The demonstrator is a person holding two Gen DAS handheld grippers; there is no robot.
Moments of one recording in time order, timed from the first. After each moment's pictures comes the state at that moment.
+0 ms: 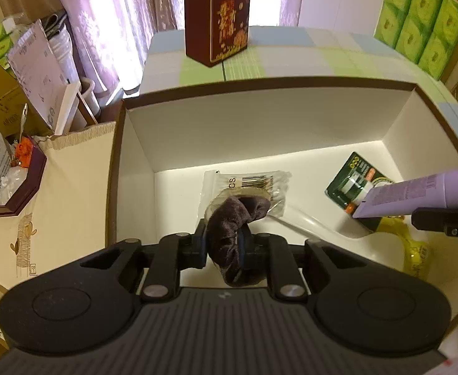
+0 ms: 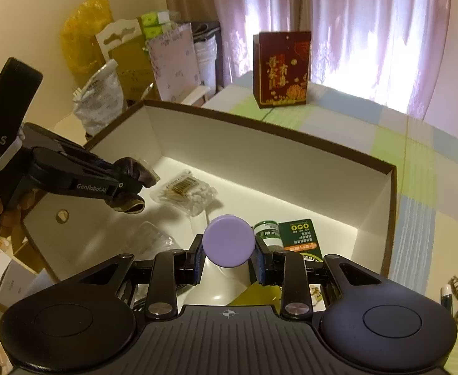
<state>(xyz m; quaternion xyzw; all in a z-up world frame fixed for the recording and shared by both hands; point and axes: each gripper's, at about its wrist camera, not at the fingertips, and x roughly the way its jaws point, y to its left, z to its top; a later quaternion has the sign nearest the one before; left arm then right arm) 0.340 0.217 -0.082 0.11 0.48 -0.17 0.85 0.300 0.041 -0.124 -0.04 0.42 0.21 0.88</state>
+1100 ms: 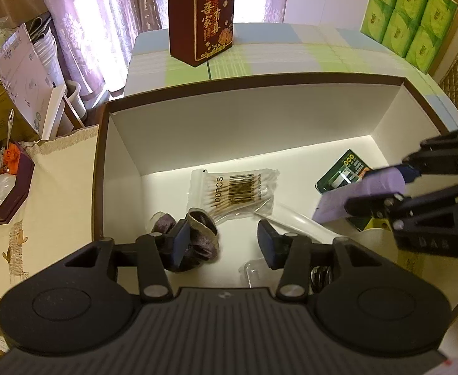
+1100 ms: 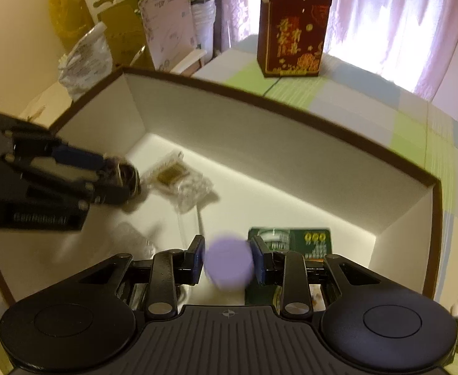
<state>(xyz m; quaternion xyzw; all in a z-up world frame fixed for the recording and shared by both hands) 0.339 0.215 -0.081 0.11 0.48 -0.20 0.85 0.351 0.071 -0.147 -0.07 0.47 0.20 0.86</state>
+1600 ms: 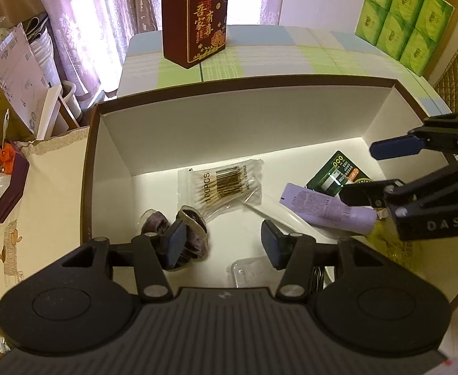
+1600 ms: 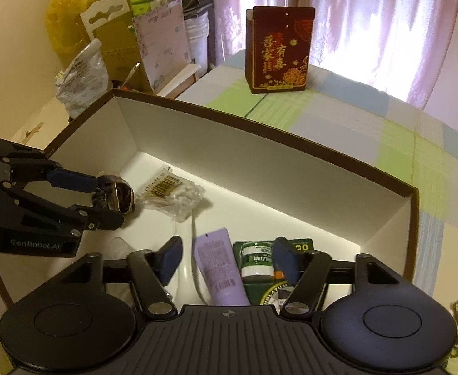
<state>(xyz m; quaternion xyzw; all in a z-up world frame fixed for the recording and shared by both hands) 0.335 0.209 -0.080 0.11 0.48 -0.20 0.85 0.349 0.053 -0.136 -0.05 0.46 0.19 0.86</state>
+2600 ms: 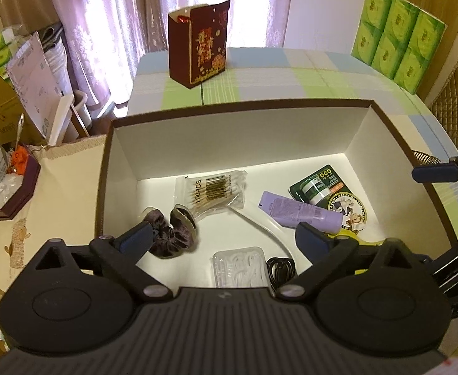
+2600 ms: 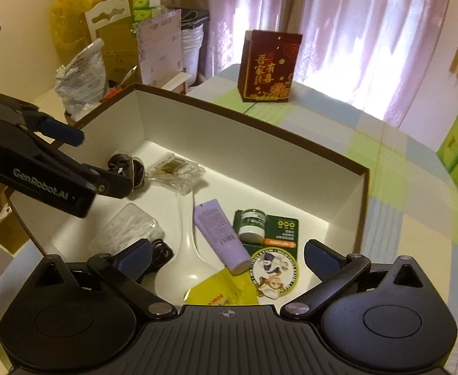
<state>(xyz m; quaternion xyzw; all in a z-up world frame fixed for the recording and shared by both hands) 0.294 0.204 -0.038 0.09 0.45 -0.18 0.87 0.271 0.054 -0.107 -0.10 0.43 0.16 0.88</state>
